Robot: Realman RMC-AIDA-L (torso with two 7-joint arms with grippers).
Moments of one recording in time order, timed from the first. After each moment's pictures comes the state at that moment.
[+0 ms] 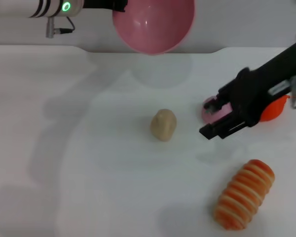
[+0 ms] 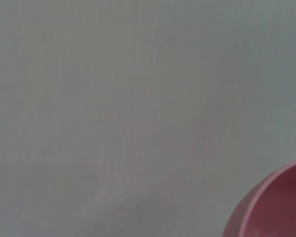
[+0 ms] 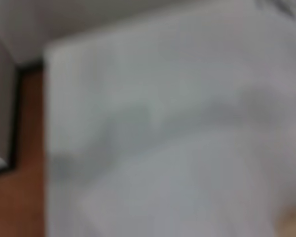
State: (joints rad) left arm -0.86 -2.02 1.24 0.86 2.21 0.73 -2.40; right arm 0.80 2.06 -1.08 -1.43 -2.31 -1.96 2.29
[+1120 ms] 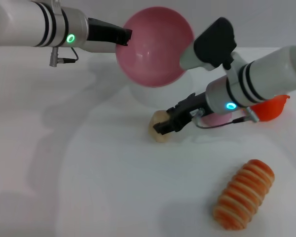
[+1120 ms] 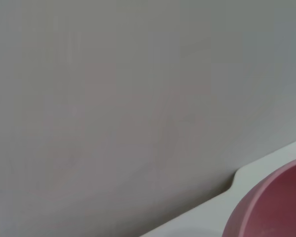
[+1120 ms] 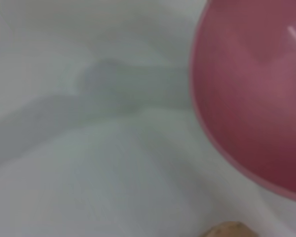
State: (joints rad) left arm -0.81 -2.05 1.28 0.84 2.21 0.77 -2.37; right arm 0.85 2.08 -1.55 -0.70 -2.17 -0.93 2.28
